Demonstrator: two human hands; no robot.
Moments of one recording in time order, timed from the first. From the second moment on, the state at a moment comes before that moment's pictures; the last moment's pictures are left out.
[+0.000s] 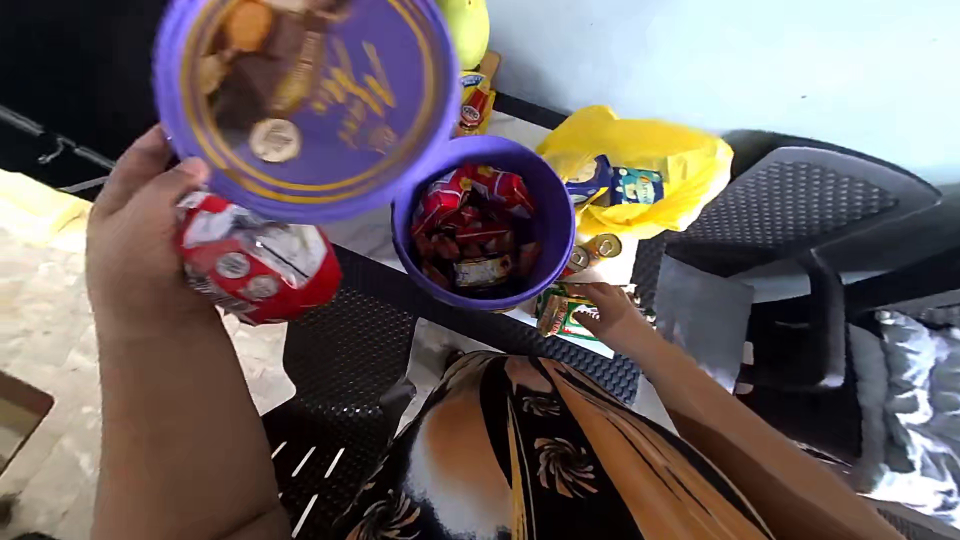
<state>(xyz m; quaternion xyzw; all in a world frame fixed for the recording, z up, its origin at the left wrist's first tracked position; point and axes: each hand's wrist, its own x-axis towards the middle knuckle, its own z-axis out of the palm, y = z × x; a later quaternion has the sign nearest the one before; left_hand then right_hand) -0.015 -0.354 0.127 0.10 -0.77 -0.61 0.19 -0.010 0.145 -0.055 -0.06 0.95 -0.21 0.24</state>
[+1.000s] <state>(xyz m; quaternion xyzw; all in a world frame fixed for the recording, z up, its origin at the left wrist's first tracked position) 0.043 -0.295 -0.073 0.05 -0.84 -0.36 -0.40 0.010 0.149 -0.063 0.08 0.94 -0.16 0.29</state>
